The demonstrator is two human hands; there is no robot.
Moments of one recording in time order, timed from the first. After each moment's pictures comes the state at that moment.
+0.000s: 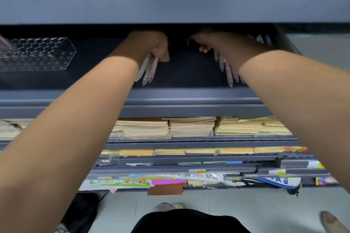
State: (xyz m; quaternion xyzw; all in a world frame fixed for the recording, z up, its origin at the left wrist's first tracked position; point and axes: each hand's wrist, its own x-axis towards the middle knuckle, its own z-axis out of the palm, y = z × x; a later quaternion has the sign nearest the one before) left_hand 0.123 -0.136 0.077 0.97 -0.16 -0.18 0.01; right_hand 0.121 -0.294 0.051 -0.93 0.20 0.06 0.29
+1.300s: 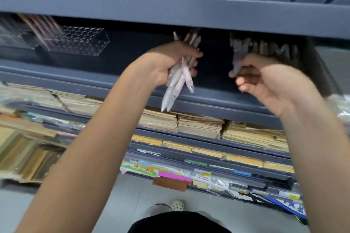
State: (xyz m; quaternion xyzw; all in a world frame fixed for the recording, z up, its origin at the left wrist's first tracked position) left_hand 0.025 -0.119 0.078 0.64 0.00 -0.30 0.70; right_hand -0.054 -0.302 0.070 -0.66 0.15 0.01 0.73
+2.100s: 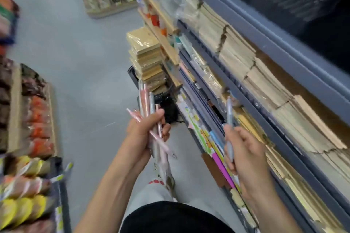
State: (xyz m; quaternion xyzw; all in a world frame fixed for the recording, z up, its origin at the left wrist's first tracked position) left_hand -0.272 0.128 -0.062 0.40 0.33 0.24 0.82; right_hand -0.159 -0.055 -0.069 -0.70 -0.10 0.32 0.64
